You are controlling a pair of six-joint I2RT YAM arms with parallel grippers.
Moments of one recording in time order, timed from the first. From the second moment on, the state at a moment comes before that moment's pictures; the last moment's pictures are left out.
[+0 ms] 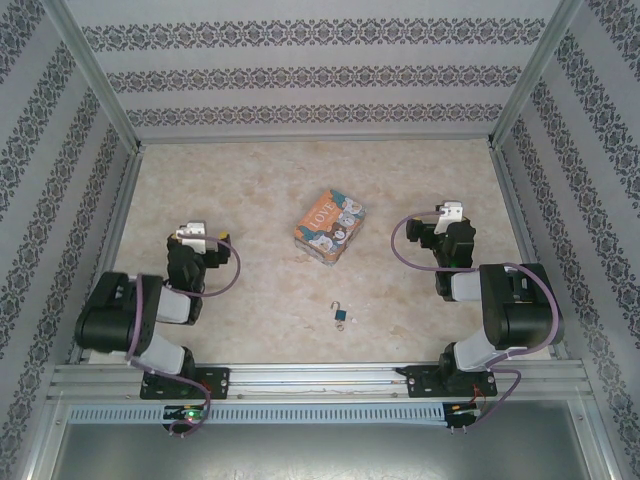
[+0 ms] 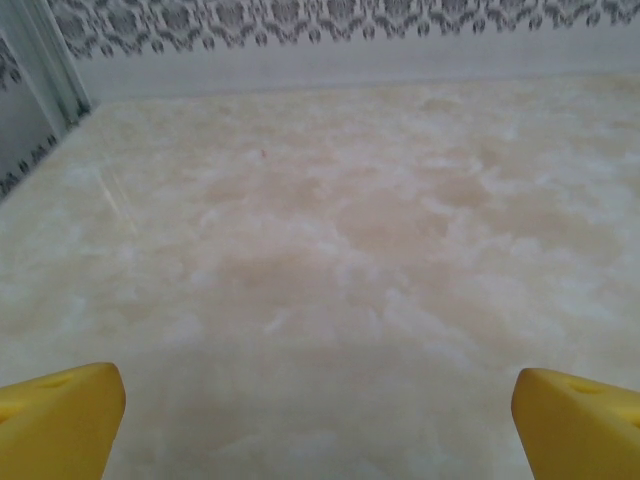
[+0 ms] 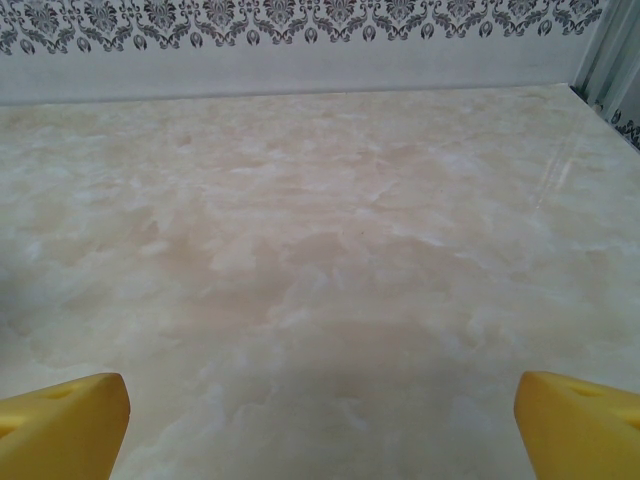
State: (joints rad) left arm -0.02 1.56 0.18 1.10 -0.11 0.02; right arm -0.02 1.54 0.36 0.87 -0.02 0.05
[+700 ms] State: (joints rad) left arm 0.00 1.60 0.37 0.94 -0.12 -0.02; right arm -0.02 1.54 0.36 0.86 -0.02 0.05
